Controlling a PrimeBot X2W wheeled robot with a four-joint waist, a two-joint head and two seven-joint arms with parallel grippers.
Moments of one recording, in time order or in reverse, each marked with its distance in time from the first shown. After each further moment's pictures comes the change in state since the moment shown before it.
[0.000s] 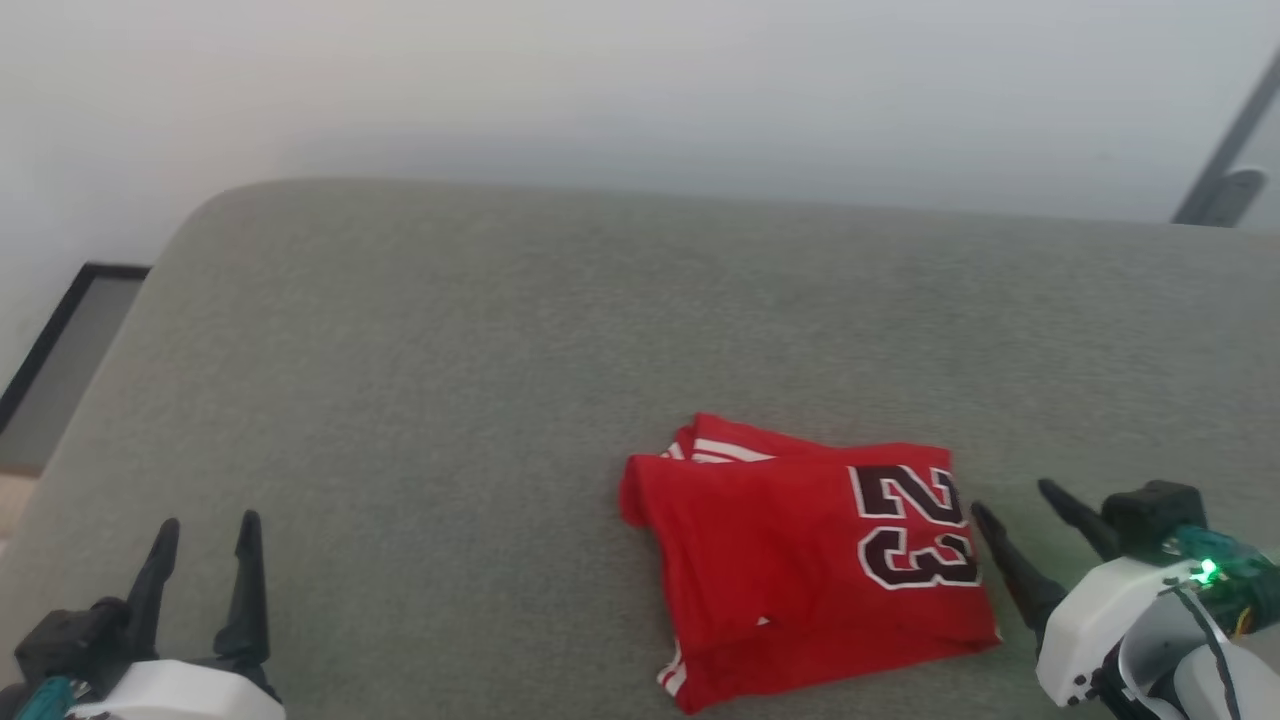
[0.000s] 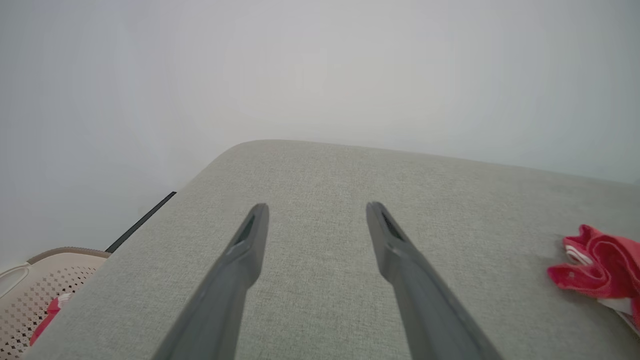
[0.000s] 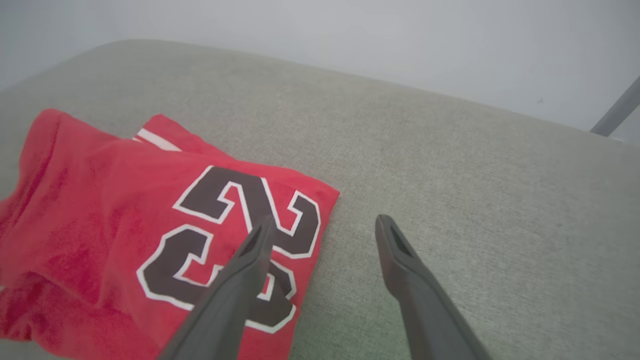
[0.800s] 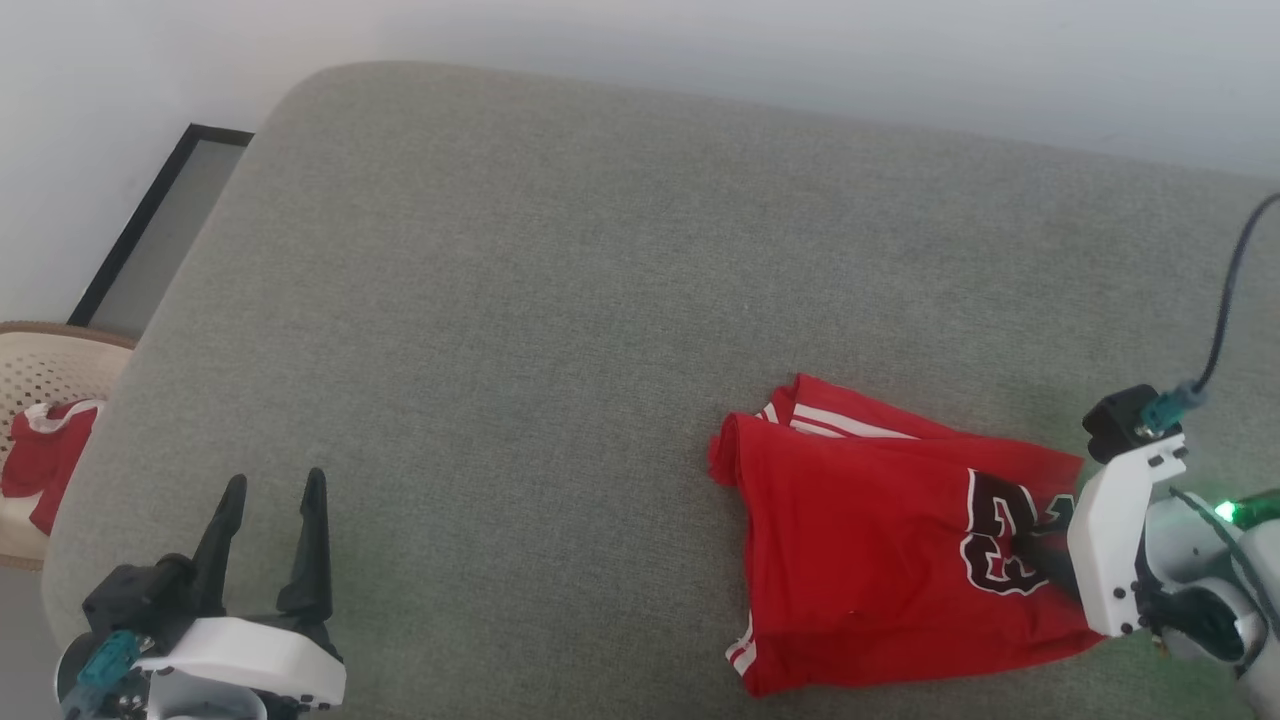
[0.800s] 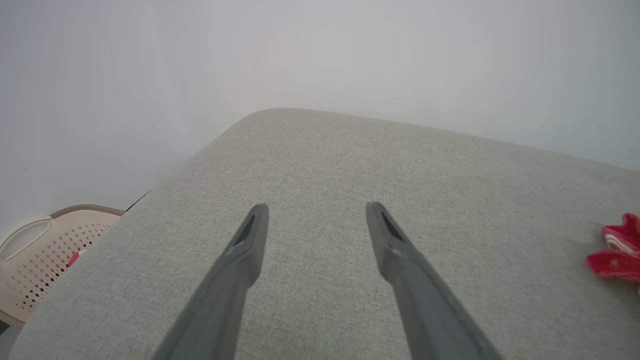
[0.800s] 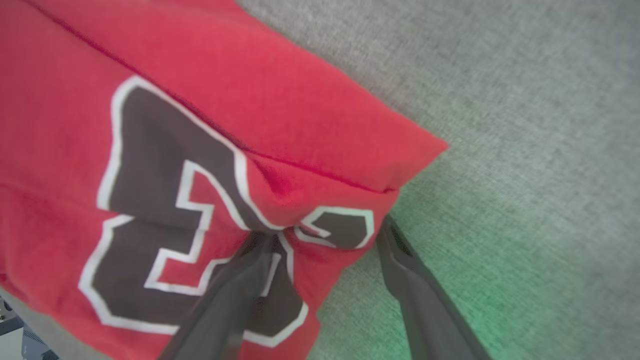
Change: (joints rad) left arm -0.078 -0.057 -0.063 0.016 0.002 0.000 0.000; right arm -0.233 -0.157 0.220 0.073 0.291 0.000 0.676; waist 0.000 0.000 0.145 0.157
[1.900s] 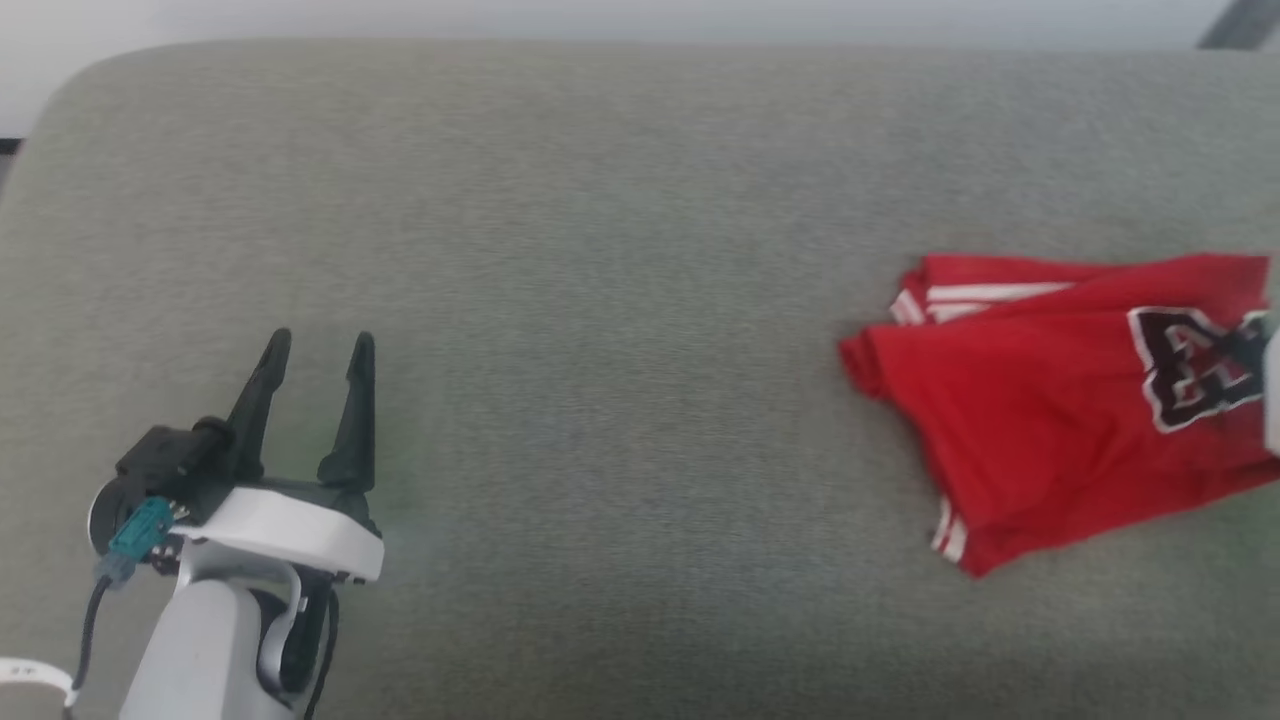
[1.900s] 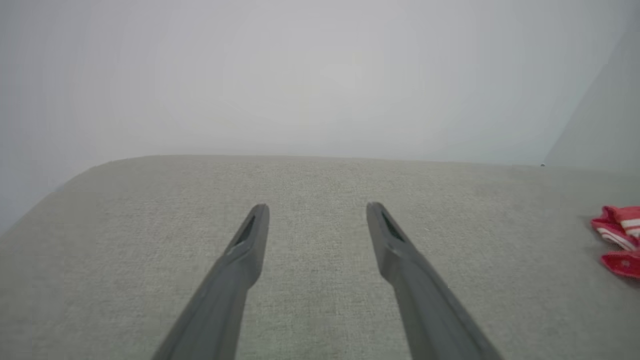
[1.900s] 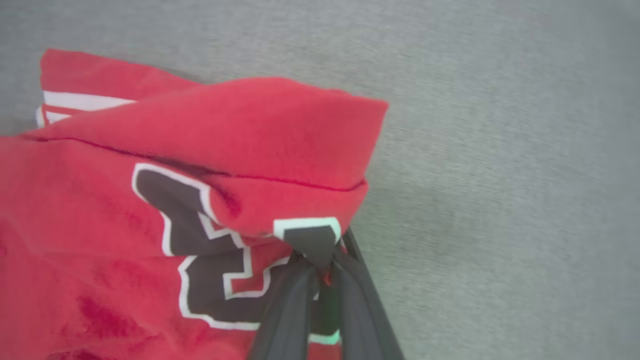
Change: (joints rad) left arm -0.200 0.015 -0.100 0.011 0.002 0.000 0.000; right arm -0.153 -0.093 -0.287 -0.026 -0.085 0.001 0.079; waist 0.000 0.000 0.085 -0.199
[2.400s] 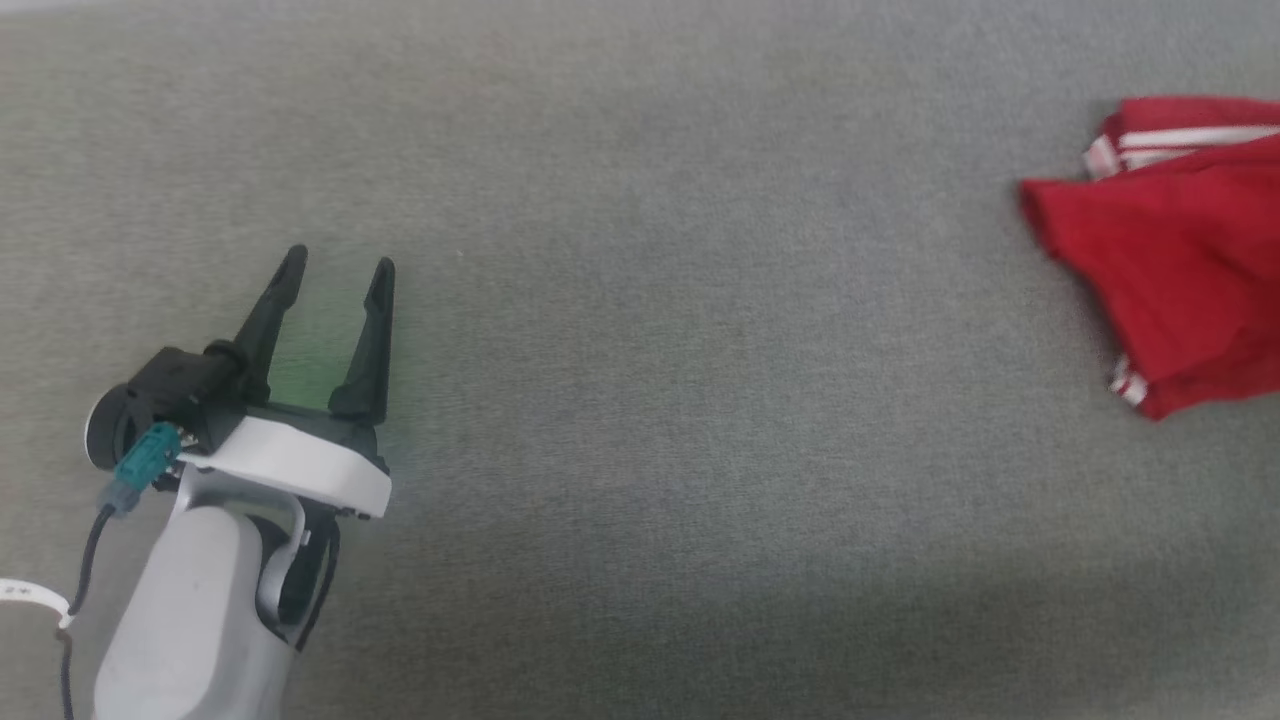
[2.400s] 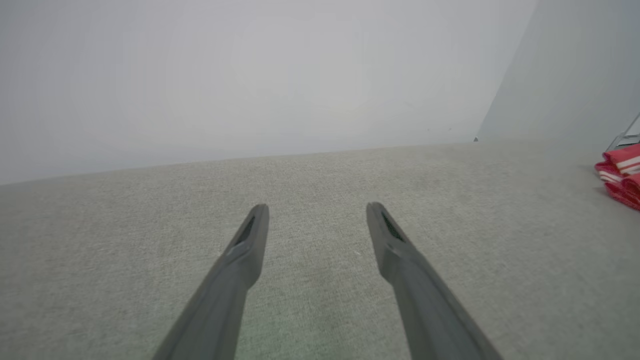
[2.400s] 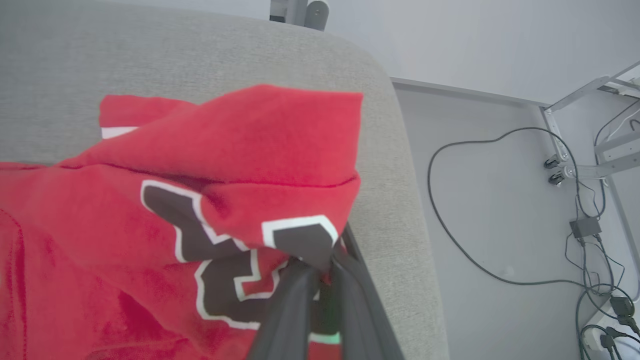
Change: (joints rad) left arm -0.125 0.049 -0.081 0.013 0.003 0.000 0.000; right arm -0.152 -0.117 -0.077 0.151 -0.082 0.000 -0.232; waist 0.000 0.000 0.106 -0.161
